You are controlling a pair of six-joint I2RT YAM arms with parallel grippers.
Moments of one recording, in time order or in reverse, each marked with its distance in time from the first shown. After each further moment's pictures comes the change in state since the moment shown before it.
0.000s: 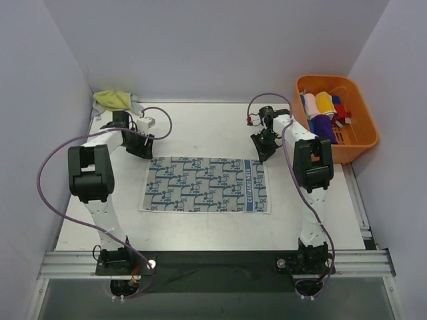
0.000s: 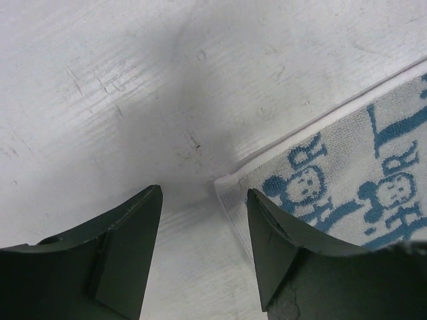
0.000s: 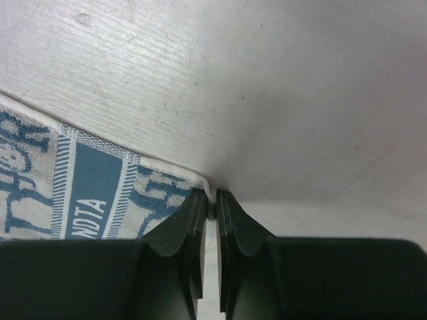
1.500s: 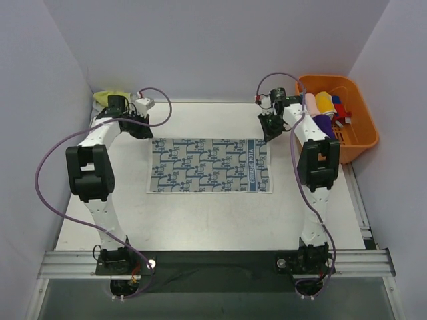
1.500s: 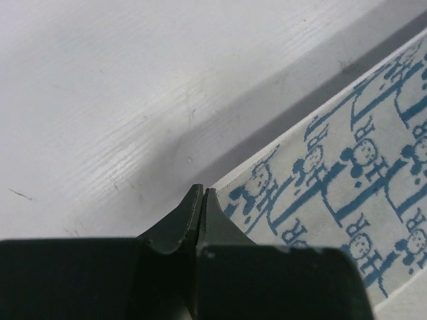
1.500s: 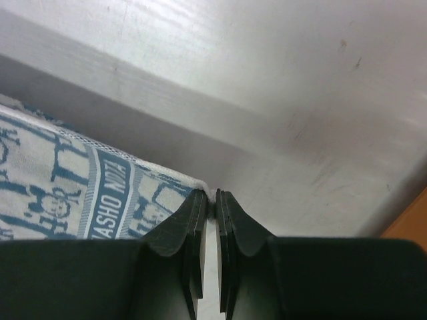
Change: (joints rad) left arm -0.009 0.022 0.203 0.004 0.166 -0.019; right arm -0.067 0.004 0.227 -0.006 -0.011 -0.022
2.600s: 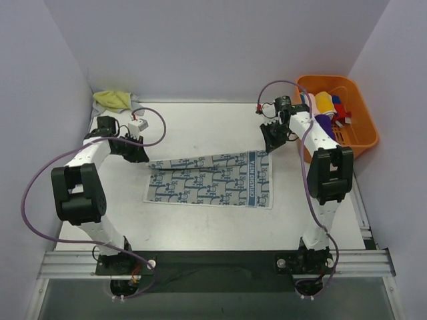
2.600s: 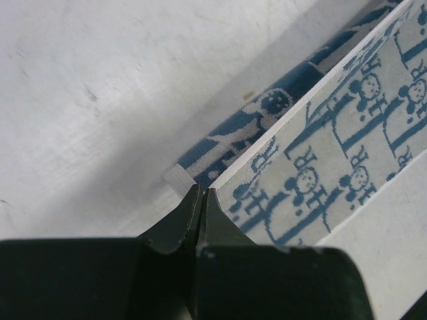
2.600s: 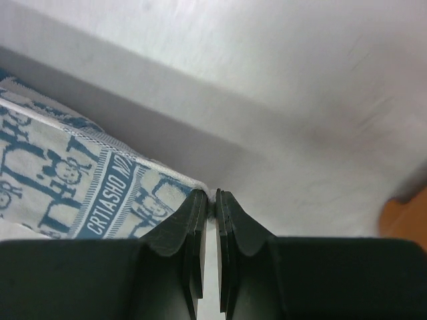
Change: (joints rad) left arm 0.079 -0.317 -0.415 -0.102 0.126 0.084; right arm -0.003 -0.269 -0.366 0.019 -0.091 -0.085
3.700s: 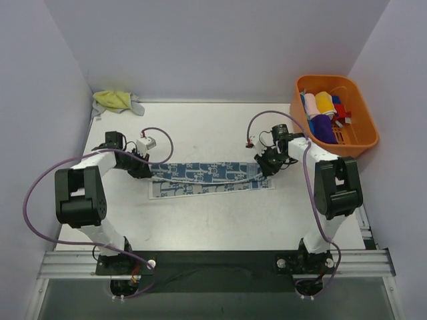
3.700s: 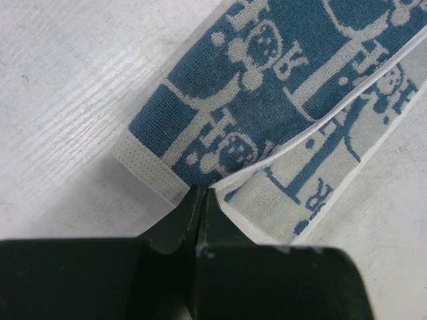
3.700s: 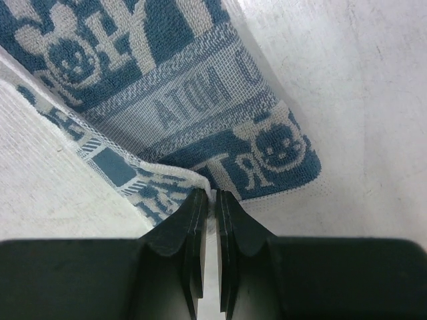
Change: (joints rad) left arm -0.032 -0.016 -0.189 0.096 -0.035 0.144; right arm 0.042 -0.175 -0.468 0.282 -0.128 -0.433
